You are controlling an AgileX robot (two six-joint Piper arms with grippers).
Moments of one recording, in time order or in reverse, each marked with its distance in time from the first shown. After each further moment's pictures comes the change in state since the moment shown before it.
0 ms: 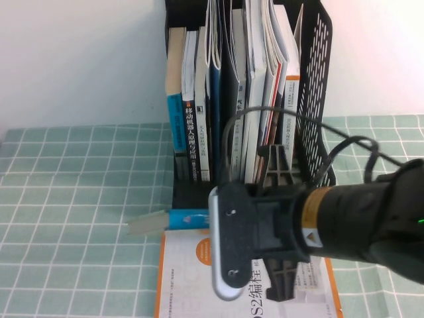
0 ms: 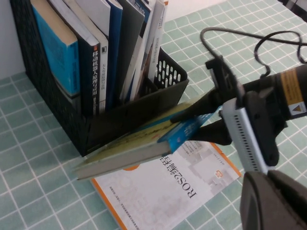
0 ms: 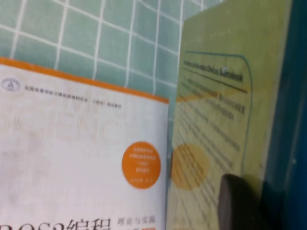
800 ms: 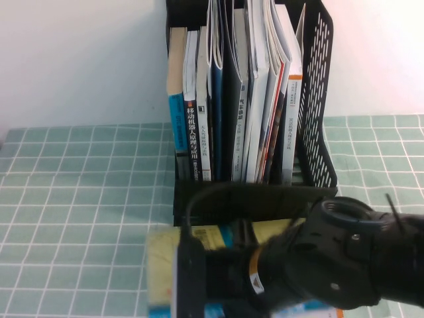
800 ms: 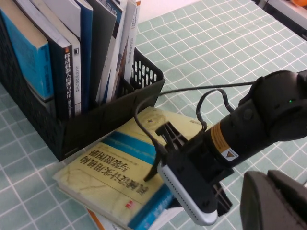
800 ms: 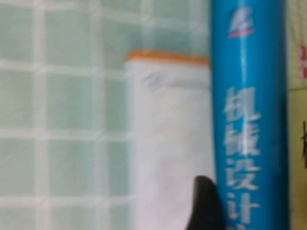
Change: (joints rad) right arm 0.072 0.216 -0.051 0.269 0.161 0.027; left arm 0.000 -0.002 0.000 -0.077 -0.003 0.032
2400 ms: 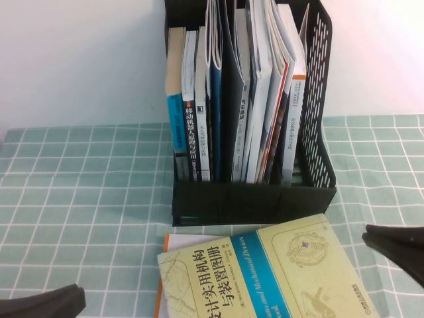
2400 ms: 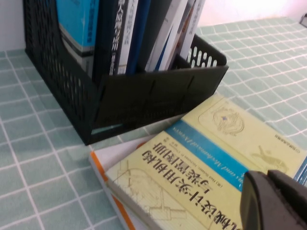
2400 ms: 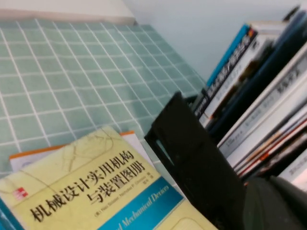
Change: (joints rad) right arm -0.225 -0.923 0.522 0.162 -0.302 0.052; left arm 0.000 -0.412 1.043 0.011 -0.828 0.013
